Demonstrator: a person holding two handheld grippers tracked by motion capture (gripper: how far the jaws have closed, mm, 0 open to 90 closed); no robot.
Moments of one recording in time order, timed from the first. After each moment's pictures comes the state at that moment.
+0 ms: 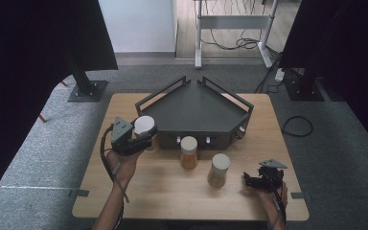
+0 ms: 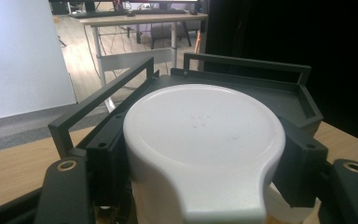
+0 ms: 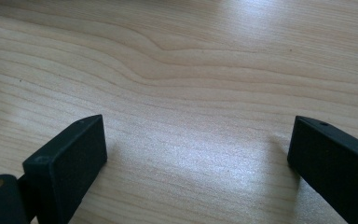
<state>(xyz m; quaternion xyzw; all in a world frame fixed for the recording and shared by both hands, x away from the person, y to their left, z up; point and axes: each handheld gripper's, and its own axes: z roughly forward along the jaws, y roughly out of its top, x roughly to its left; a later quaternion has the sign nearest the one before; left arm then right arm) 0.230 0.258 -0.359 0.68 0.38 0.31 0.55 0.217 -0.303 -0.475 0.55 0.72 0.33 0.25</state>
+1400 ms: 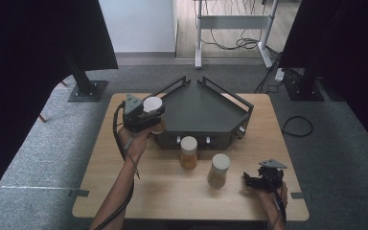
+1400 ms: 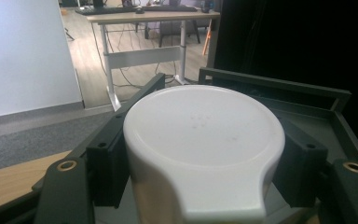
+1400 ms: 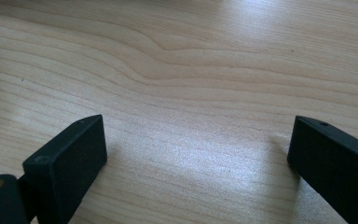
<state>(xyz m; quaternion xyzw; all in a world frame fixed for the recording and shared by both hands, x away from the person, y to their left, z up) 0.294 0.228 -0.335 0.67 0.40 0.32 0.53 0.217 -0.304 -0.475 0.55 0.73 0.33 0.25</state>
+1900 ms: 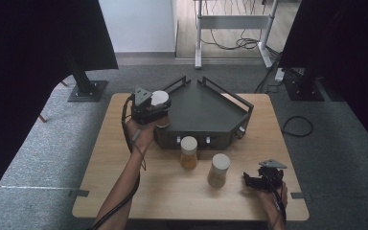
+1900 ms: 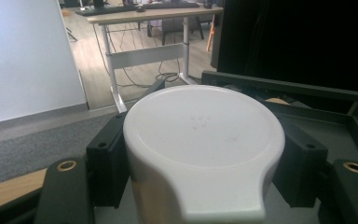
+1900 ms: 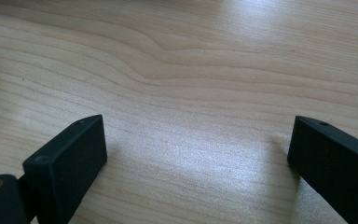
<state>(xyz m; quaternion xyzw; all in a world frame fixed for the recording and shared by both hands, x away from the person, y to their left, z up) 0.318 0.205 -0.329 0.68 0.39 0.33 0.52 0.217 -0.304 -0.475 0.55 0.73 0.33 0.25</state>
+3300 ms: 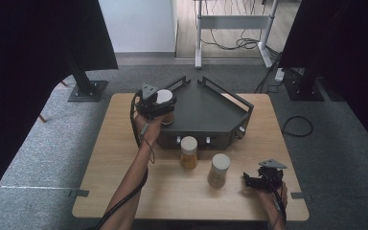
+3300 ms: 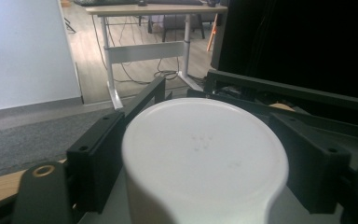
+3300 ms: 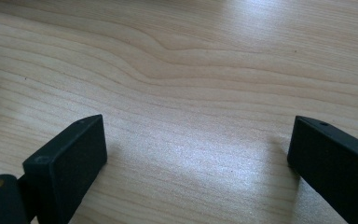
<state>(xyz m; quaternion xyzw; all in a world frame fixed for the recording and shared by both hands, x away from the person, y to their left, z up) 0.350 0.195 -0.345 0.67 0.41 0.31 0.53 0.217 -0.305 -0.475 0.55 0.73 0.33 0.24</state>
